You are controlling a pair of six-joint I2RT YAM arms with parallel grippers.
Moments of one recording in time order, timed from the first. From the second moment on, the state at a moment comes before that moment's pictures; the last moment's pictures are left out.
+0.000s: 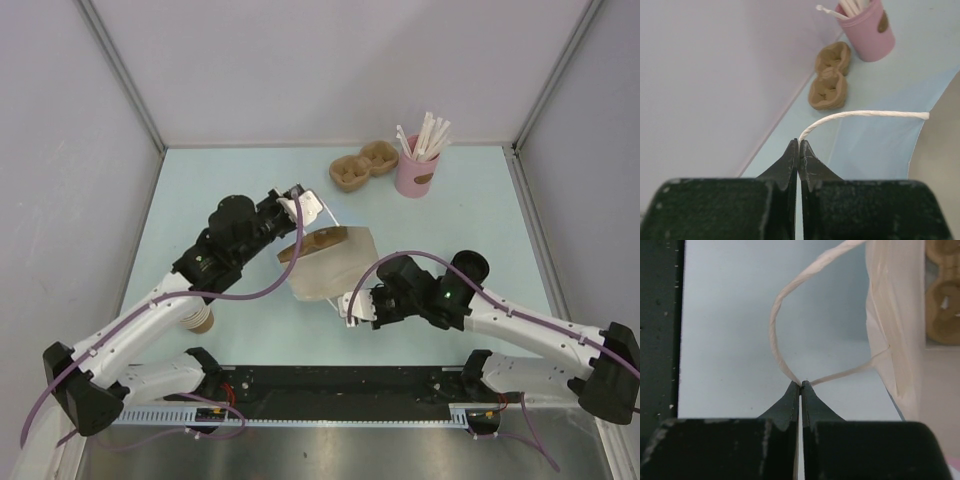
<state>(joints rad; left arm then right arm) -0.72 1.05 1.01 -0.09 -0.04 0.63 0.99 1.08 0.81 -0.61 -0.22 -0.81</state>
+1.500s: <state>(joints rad) -0.68 1.12 1.00 0.32 -0.49 0.67 0.91 1.14 1.25 -0.39 0.15 -0.63</state>
